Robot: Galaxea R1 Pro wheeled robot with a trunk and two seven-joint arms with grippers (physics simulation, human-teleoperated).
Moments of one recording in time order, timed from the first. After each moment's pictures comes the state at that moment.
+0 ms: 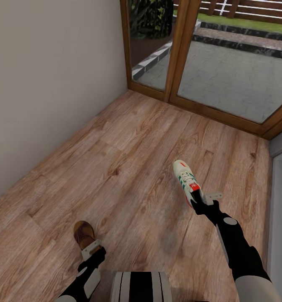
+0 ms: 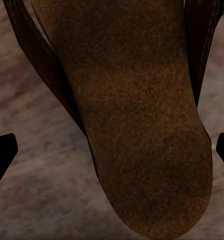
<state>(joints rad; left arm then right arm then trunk) -0.52 -0.16 0.33 -0.36 0.21 -0.17 0.22 -0.52 -0.03 -0.24 -1.12 0.29 0.25 0.31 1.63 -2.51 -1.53</state>
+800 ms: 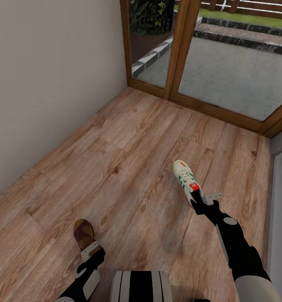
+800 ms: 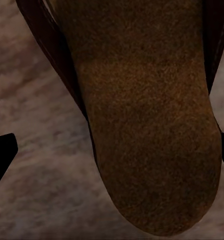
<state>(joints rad) -0.52 -0.16 0.33 -0.36 0.21 -0.17 0.22 -0.52 -0.03 -0.24 -1.12 0.29 0.25 0.31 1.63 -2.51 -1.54</state>
